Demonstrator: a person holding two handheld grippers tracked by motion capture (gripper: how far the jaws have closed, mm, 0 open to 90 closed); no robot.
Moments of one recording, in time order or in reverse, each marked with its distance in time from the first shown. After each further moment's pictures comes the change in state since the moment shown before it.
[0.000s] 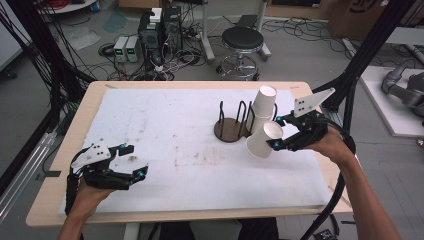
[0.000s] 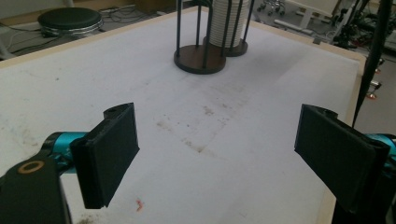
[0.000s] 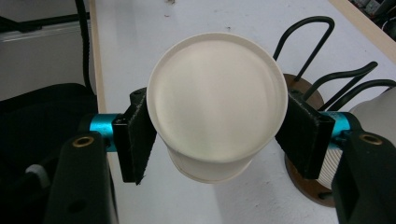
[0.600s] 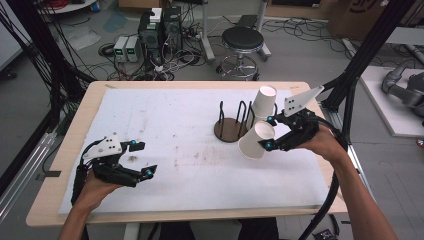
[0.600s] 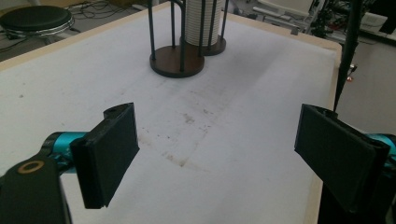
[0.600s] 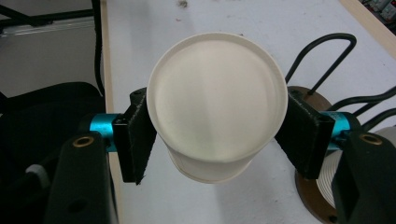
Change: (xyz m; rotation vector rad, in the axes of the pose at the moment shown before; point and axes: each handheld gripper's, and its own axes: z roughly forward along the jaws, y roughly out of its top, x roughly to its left) left arm -0.004 0.020 0.018 0.044 -0.093 0.054; right arm 0.005 0.018 0.014 0.011 0.037 -0.034
